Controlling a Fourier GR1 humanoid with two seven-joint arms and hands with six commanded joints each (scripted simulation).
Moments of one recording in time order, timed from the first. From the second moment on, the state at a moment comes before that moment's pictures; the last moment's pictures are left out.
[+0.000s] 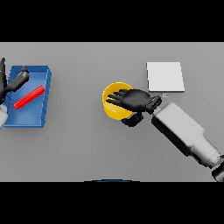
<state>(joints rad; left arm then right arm) -0.51 0.75 -0.46 -1.12 0.01 0.35 0.46 -0.70 -0.34 0.68 -1.16 0.89 0.44 -0.20</state>
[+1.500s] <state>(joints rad) -0.52 0.75 -0.46 -1.09 0.01 0.34 0.44 -0.74 -0.35 0.70 -1.11 0.81 0.57 -0.19</state>
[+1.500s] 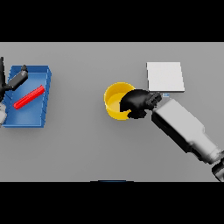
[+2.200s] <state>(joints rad) -0.52 0.77 -0.46 -1.12 0.01 0.34 0.46 -0.79 -0.44 0.54 -1.22 0.76 0.62 -0.07</state>
